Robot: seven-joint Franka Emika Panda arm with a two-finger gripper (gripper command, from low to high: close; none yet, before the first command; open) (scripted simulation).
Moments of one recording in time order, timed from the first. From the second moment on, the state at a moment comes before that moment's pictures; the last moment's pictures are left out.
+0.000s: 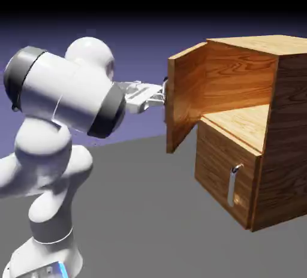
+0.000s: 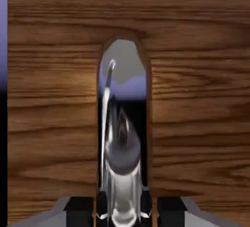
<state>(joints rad) 1.70 -0.75 -0.68 -2.72 -1.72 0.97 -0.21</state>
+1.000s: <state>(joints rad) 1.80 0.33 -0.79 -1.83 -0.83 0.85 -0.13</state>
